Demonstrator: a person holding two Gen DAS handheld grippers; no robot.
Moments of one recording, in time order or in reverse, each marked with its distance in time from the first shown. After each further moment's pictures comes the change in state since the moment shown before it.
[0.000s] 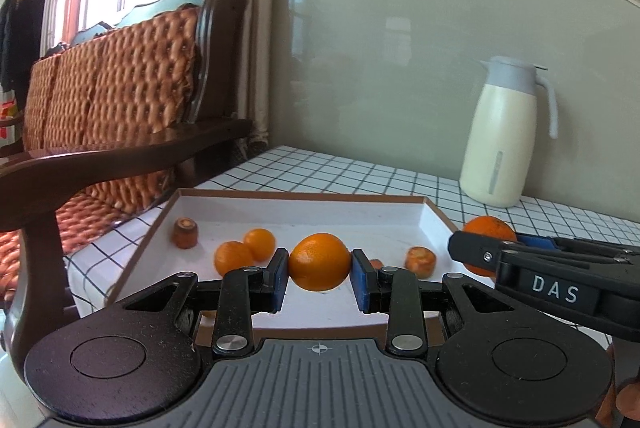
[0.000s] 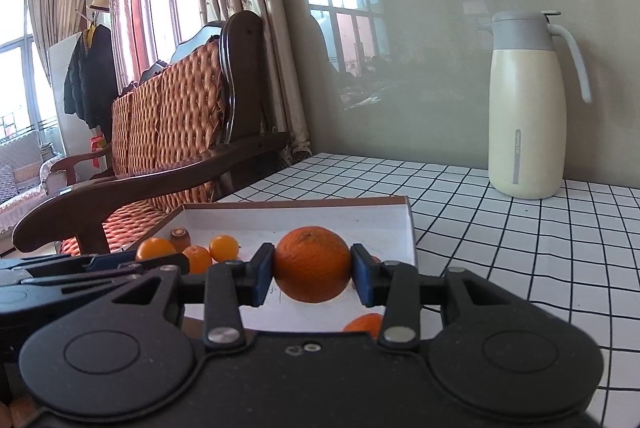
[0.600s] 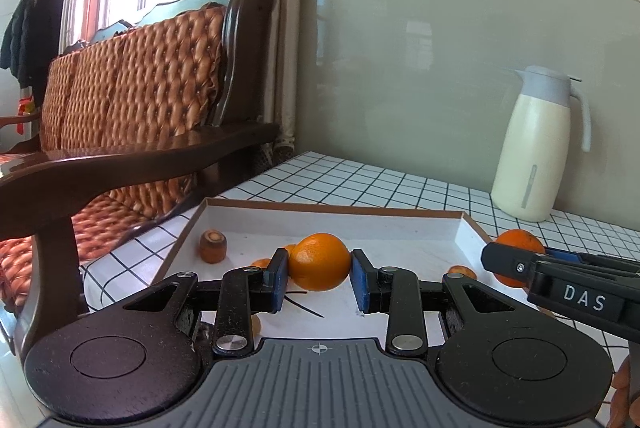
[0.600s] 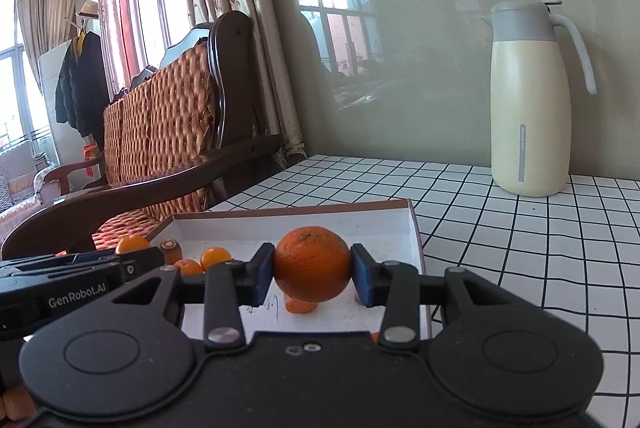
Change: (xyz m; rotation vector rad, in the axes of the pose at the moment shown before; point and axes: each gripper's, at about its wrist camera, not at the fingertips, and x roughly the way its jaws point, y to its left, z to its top) left arm 0.025 0.021 0.011 -0.026 -0.006 0.057; right arm 0.020 -0.001 0.004 0.034 -0.002 -0.017
